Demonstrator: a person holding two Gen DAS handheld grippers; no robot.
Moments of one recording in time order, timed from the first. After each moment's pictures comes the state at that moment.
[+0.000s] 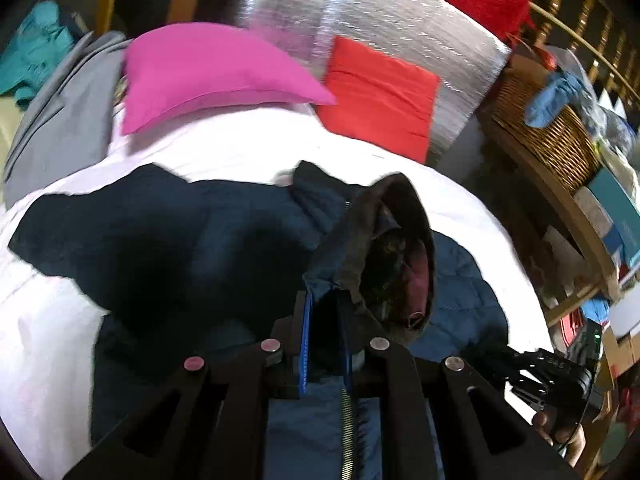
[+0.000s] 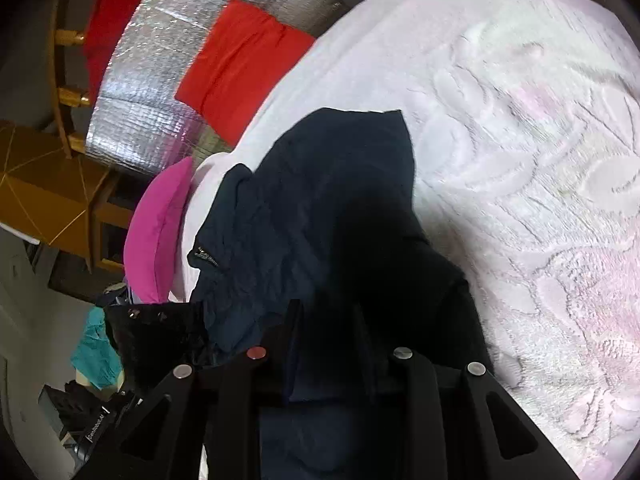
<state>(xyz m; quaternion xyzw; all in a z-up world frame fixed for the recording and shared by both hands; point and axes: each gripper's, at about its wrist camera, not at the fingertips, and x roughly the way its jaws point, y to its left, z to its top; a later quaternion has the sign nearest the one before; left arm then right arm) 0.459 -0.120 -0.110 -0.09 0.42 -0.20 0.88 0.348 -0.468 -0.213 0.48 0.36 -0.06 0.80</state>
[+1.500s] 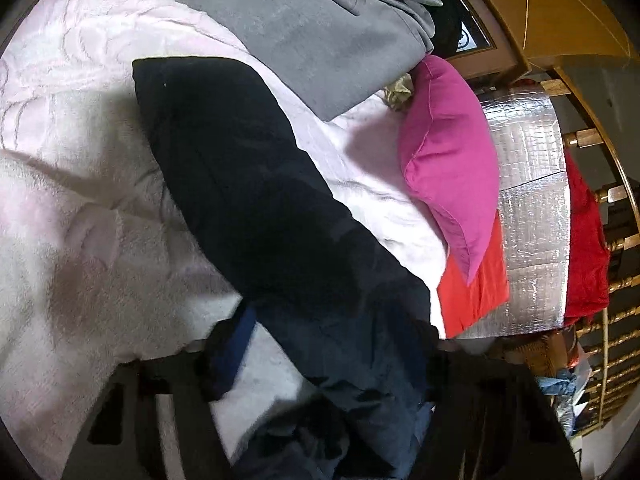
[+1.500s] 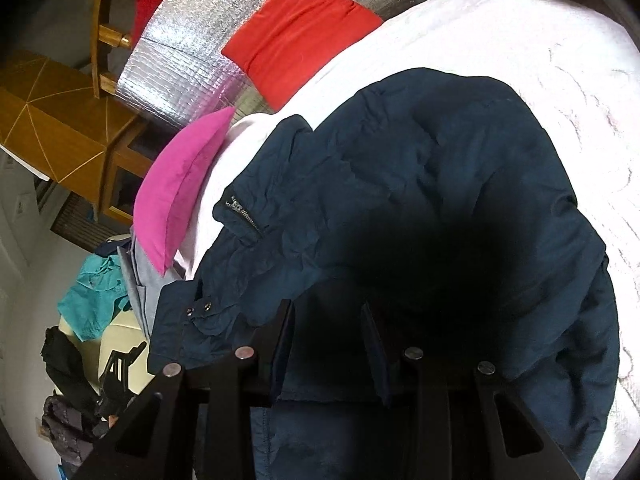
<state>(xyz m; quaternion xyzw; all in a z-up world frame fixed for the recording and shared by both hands) 0.556 0.122 -0.227 -0.50 0.40 -0.05 0.77 0.391 -0.411 -0.213 0.42 0.37 -0.01 0.83</state>
